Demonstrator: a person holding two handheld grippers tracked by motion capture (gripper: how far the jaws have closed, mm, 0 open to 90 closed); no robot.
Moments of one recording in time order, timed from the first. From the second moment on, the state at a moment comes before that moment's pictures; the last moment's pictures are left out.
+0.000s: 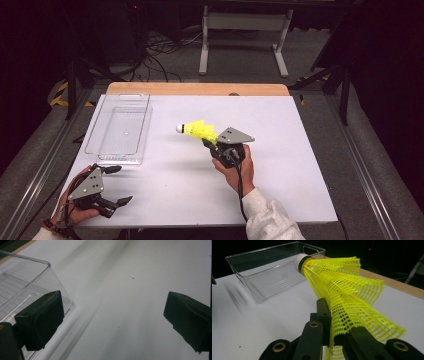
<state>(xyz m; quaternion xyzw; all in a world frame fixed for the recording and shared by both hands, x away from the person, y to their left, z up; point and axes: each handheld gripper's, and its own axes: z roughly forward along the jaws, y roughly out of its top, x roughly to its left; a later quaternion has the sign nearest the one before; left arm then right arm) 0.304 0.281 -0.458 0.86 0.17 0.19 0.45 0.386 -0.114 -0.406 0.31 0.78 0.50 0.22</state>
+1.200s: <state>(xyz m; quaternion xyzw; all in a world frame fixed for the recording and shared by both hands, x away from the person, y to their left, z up) 0.304 0.282 -0.459 0.86 0.17 0.18 0.45 0.409 -0.057 -0.401 0.27 0.78 0.52 0.20</state>
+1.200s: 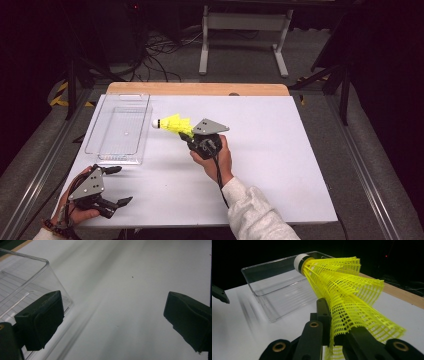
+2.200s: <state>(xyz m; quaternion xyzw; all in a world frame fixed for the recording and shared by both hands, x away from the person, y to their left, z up) 0.294 0.283 -0.461 0.85 0.18 0.18 0.45 0.415 0.005 -0.407 0.23 0.81 0.52 0.16</state>
